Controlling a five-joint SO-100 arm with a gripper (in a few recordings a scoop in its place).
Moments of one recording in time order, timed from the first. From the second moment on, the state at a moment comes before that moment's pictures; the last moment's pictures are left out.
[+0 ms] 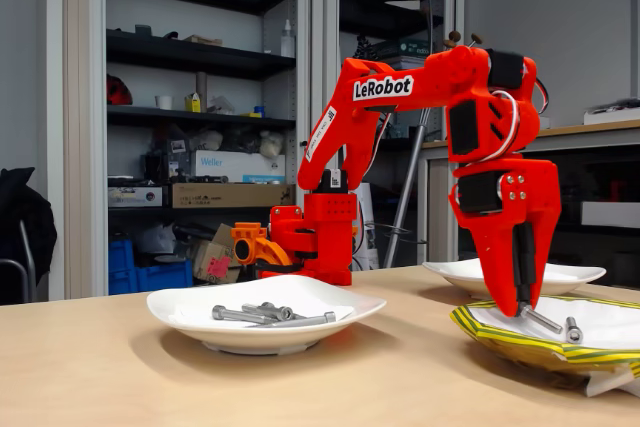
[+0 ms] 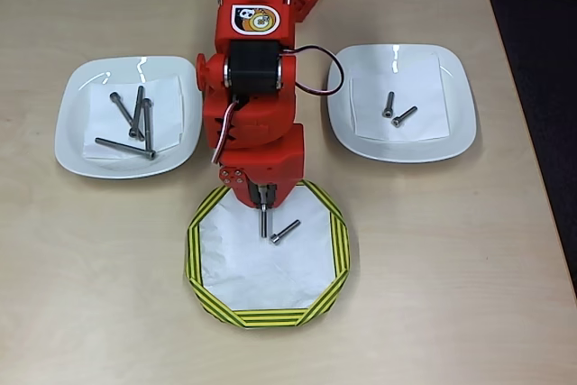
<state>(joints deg) -0.9 55.4 57.0 81.5 83.5</state>
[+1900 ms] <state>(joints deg) -10.2 71.5 76.1 63.3 104.6</state>
